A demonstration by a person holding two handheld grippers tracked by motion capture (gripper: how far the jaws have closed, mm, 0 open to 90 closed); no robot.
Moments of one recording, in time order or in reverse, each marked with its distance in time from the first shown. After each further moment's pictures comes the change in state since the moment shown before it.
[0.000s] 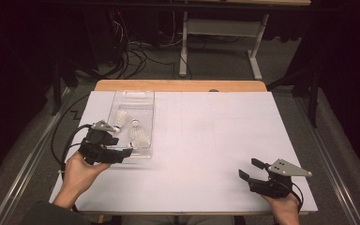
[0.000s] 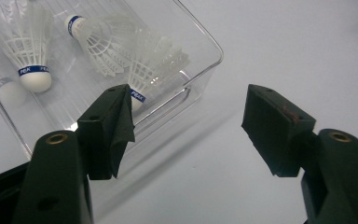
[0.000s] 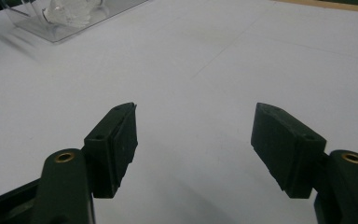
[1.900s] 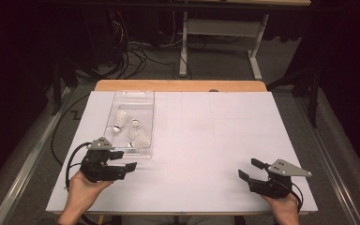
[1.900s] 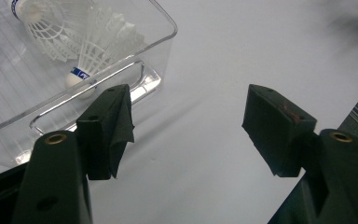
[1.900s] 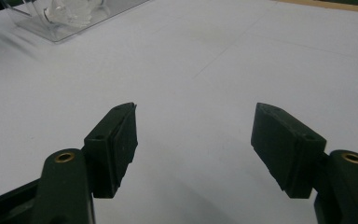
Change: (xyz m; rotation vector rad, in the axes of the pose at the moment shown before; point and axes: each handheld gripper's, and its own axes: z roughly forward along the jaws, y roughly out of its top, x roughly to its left) left arm -0.017 -0.039 0.009 -0.096 -0.099 -0.010; right arm 0.001 0.000 0.000 0.002 0.003 -0.002
